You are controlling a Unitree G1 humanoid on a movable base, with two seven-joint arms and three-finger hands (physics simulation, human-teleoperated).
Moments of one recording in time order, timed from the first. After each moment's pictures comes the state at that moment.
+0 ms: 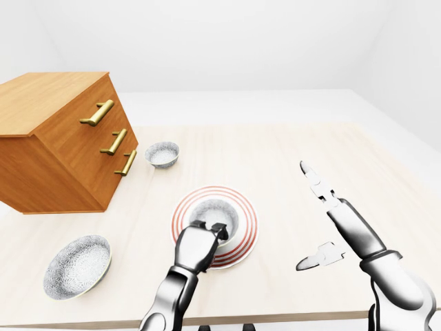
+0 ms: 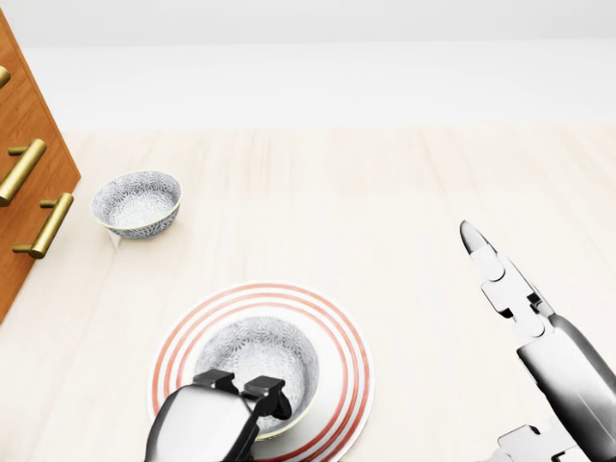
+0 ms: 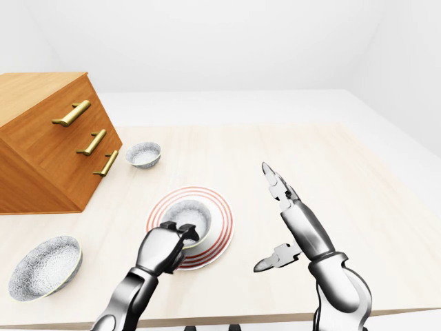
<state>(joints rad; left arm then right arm) 0.22 0.09 -0.31 -0.20 1.30 -0.09 -0.05 0.20 -0.05 -0.29 -0.73 -0.47 0.09 0.70</state>
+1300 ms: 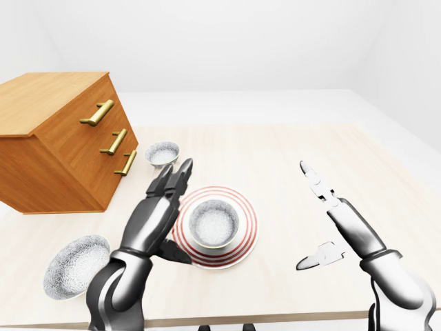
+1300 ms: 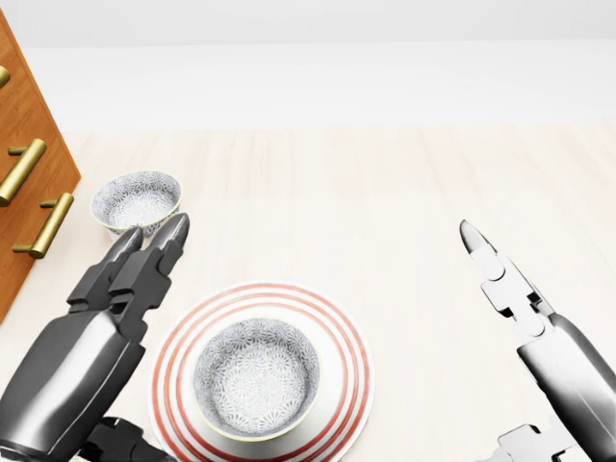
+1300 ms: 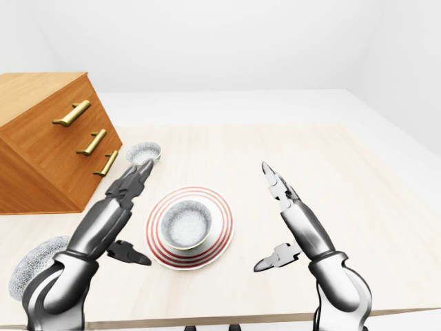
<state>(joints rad) 0.17 0.07 -0.05 -0.73 0.91 0.09 -0.53 0.19 -0.05 -0.29 -0.72 -0.46 0.09 0.70</state>
